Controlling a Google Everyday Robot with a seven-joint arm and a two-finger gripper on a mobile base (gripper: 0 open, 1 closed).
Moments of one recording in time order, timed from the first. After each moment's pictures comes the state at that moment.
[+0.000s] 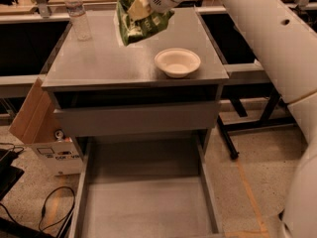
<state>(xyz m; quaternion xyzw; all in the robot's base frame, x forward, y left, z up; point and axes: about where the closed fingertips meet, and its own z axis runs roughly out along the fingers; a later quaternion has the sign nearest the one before) 0.733 0.044 1.021 -0.43 0.77 0.13 0.46</state>
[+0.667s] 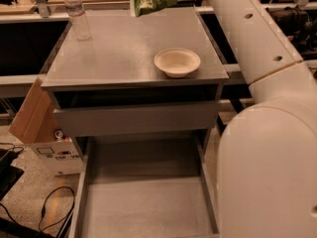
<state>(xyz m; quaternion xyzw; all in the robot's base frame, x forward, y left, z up) 0.843 0.000 1.059 -0.35 0.77 0.04 0.53</state>
